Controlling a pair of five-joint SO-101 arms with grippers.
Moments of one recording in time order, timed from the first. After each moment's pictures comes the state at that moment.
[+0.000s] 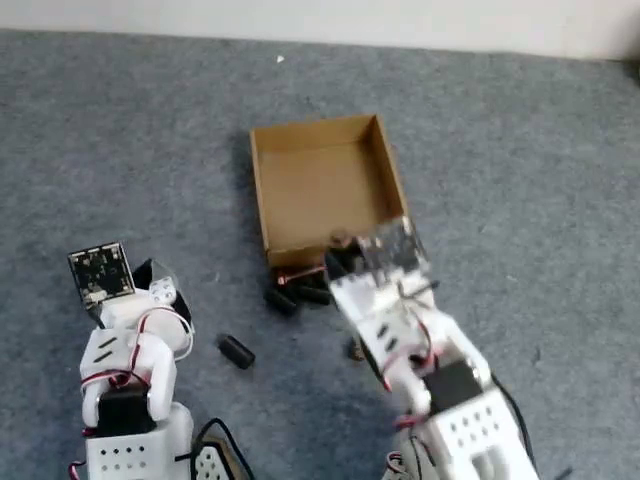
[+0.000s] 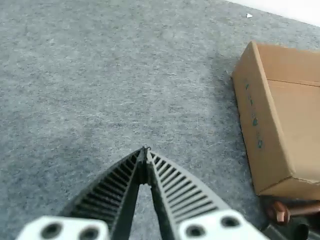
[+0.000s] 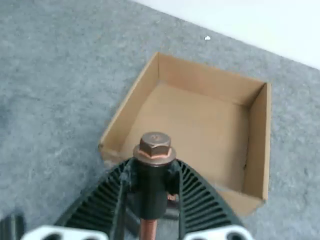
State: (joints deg) left arm -12.1 -103.9 92.3 50.4 15.3; right arm -30.5 -66.4 67.6 32.0 8.0
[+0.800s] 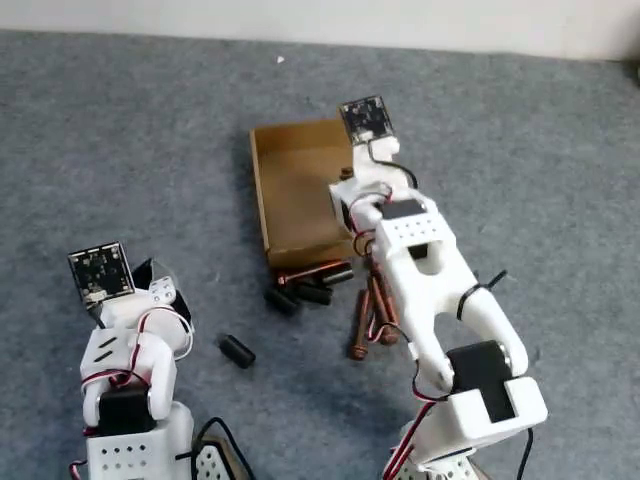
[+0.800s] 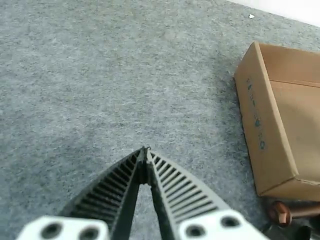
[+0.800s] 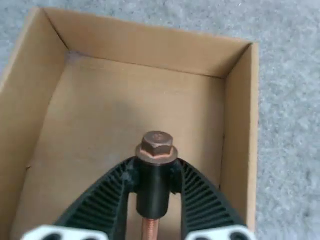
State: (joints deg) left arm -12.5 -103.9 92.3 50.4 15.3; right arm -20.9 2.0 24.1 26.9 7.9
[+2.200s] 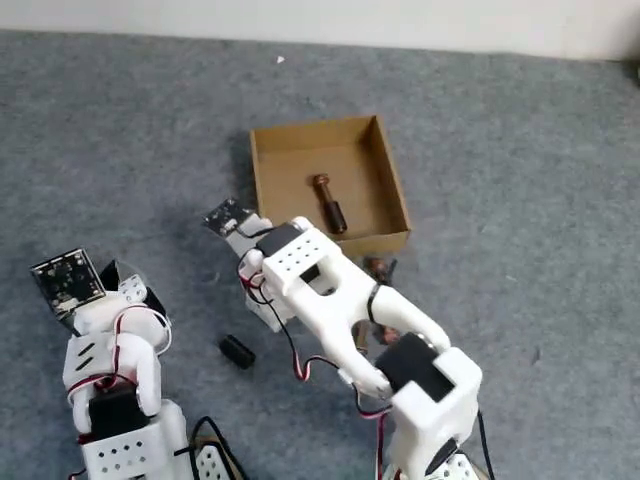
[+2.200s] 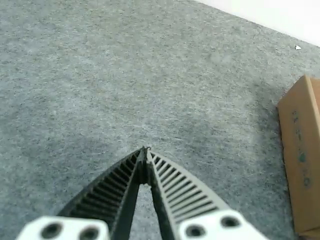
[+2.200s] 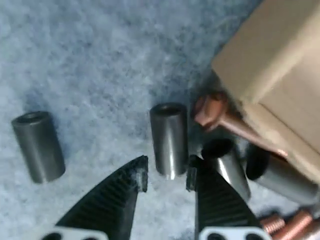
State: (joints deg) left arm -22.5 -103.9 93.0 47.3 15.3; right arm -47.0 14.9 13.6 65.2 10.7
